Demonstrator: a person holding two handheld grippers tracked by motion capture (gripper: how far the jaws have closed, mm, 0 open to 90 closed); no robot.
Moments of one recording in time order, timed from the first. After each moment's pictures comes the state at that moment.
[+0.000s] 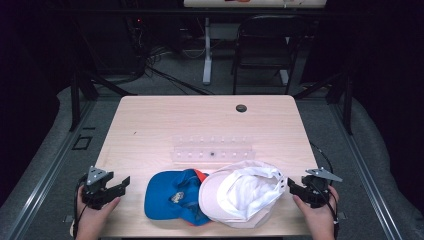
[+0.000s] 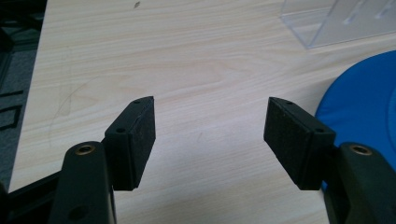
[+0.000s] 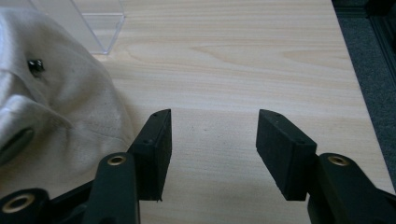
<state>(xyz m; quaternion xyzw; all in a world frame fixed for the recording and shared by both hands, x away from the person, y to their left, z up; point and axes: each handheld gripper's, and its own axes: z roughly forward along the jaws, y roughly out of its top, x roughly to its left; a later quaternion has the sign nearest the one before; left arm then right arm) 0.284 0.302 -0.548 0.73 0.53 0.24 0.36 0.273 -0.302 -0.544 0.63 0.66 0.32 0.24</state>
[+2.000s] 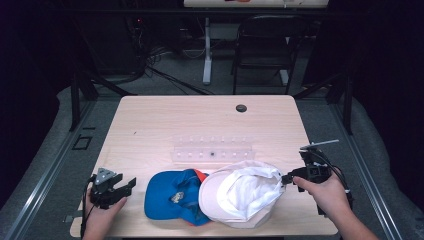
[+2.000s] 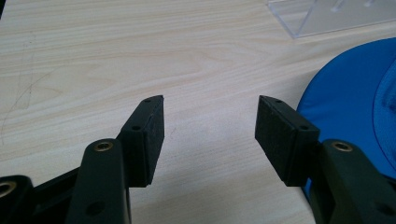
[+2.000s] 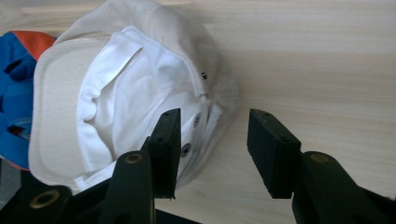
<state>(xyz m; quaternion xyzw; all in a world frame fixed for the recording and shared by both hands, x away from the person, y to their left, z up) 0.288 0.287 -0.558 0.73 0.54 0.22 0.36 0.308 -0.283 -0.455 0.68 0.70 0.21 -0.03</state>
